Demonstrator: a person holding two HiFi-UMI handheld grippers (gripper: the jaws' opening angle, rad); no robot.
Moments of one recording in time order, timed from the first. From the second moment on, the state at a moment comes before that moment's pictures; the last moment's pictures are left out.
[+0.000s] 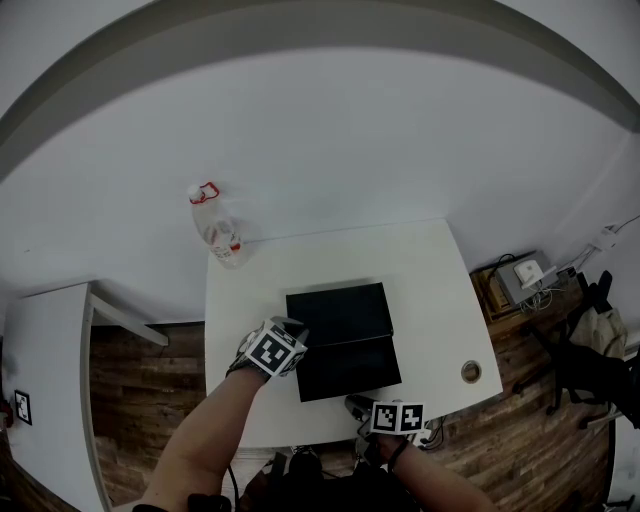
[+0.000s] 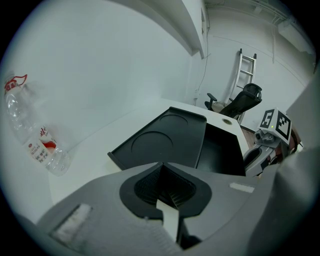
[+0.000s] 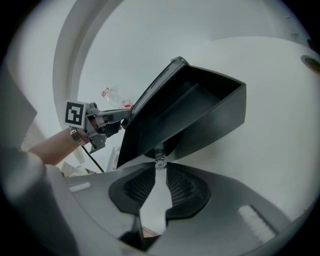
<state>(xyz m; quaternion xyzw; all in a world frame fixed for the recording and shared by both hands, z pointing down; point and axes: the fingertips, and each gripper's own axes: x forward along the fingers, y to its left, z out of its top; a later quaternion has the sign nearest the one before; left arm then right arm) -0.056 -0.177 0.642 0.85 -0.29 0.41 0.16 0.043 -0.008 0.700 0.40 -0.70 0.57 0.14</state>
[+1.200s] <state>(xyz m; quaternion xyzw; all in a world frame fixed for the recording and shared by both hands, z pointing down) -0.046 -0.079 0.525 0.90 -0.24 0.05 0.37 0.084 0.006 0.541 0.32 -0.78 0.53 -0.07</state>
